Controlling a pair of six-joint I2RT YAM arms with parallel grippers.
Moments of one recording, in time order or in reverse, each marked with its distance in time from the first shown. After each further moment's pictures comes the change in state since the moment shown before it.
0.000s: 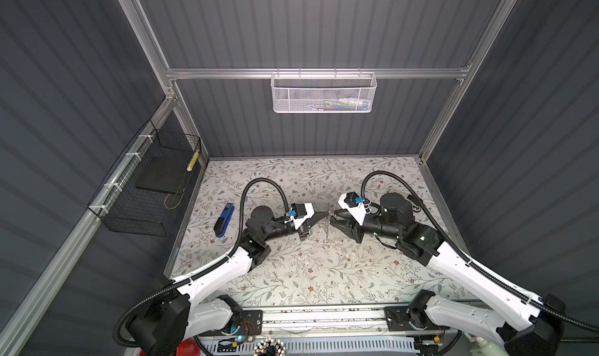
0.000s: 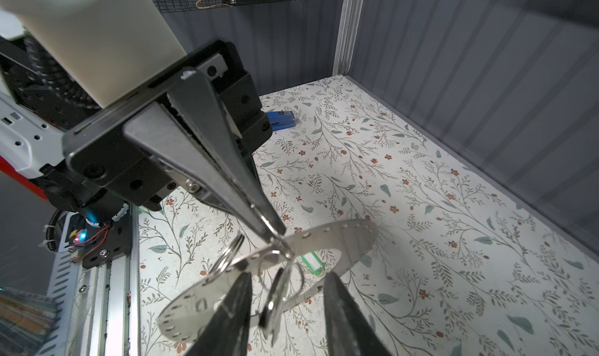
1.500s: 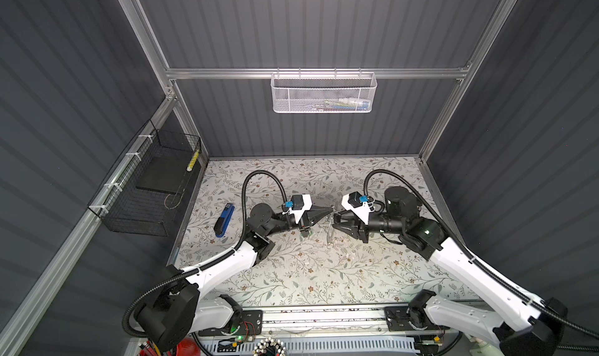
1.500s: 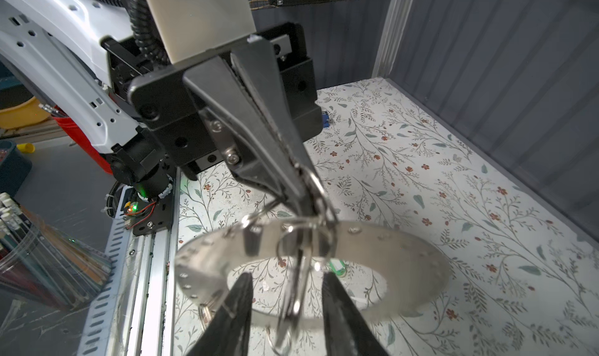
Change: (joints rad) left arm 0.005 0.080 0.044 0.185 0.089 -0.224; right arm -0.089 -0.037 0.040 -0.137 -0.224 -0.079
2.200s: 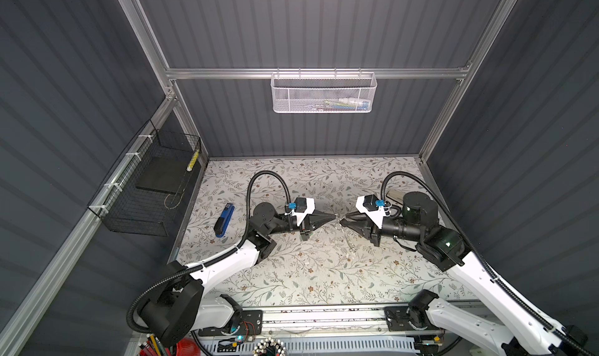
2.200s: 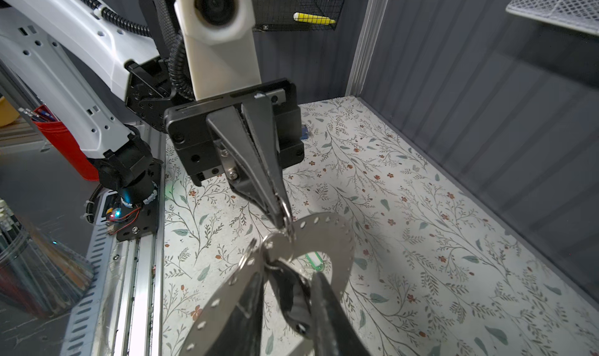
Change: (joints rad) left arm 0.000 0.033 0.011 -0.002 0.126 -0.024; right arm -0.023 -0.094 0.010 -0.032 0.037 -0.029
